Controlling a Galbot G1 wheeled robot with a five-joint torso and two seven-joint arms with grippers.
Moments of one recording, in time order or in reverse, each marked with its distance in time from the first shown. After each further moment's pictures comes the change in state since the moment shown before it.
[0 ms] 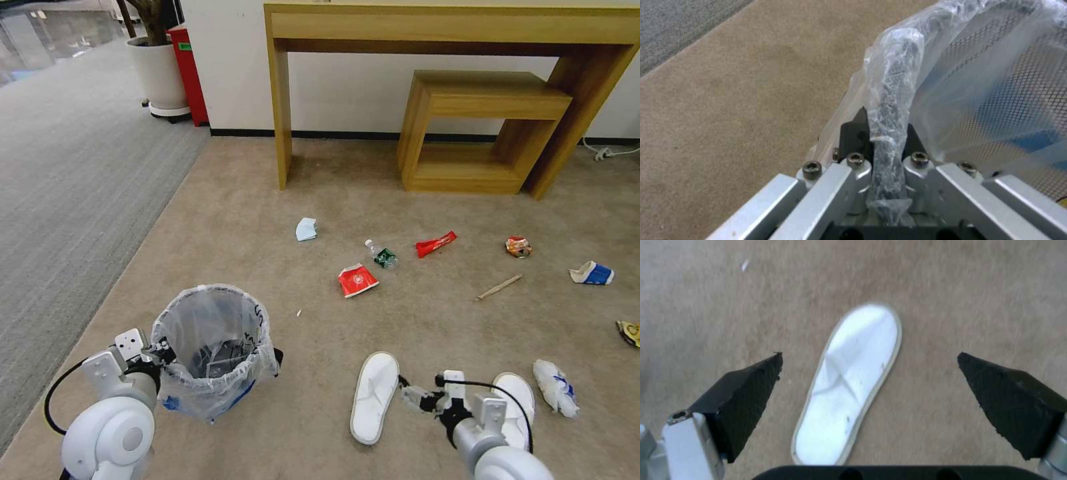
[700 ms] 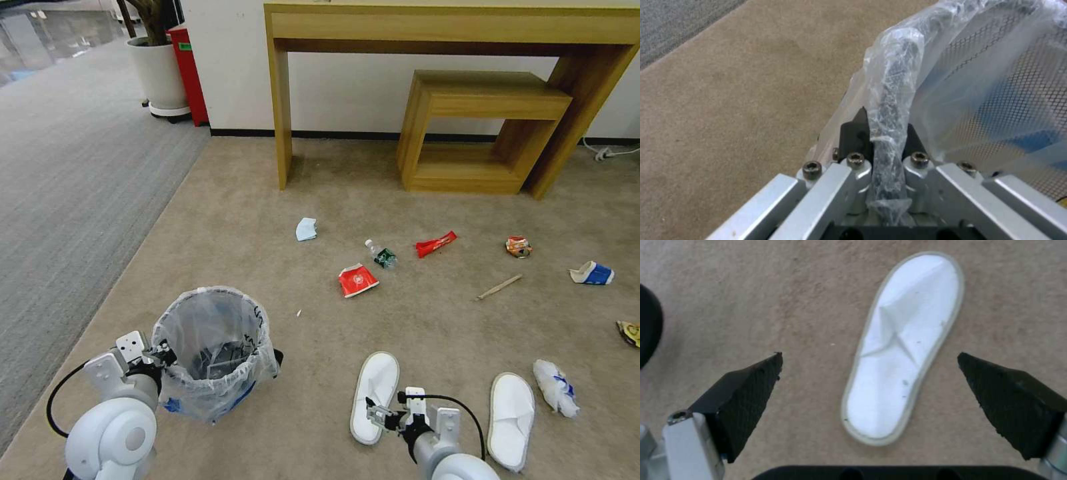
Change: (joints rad) left arm 0.001 -0.019 0.002 0.014 0.014 -0.001 0.001; right arm 0.083 0.054 -0.187 -0.044 0.027 -0.022 0.108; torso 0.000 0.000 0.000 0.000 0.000
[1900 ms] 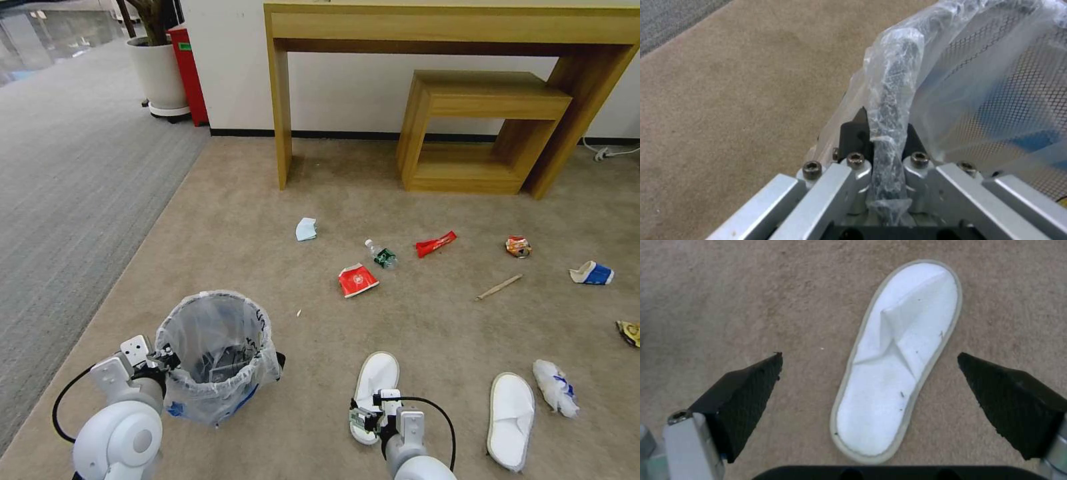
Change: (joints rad) left arm -0.001 -0.033 0.014 0.015 0.029 -0.002 0.006; right arm 0.086 0.051 -0.117 -0.094 -0.137 0.010 0.104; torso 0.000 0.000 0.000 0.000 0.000
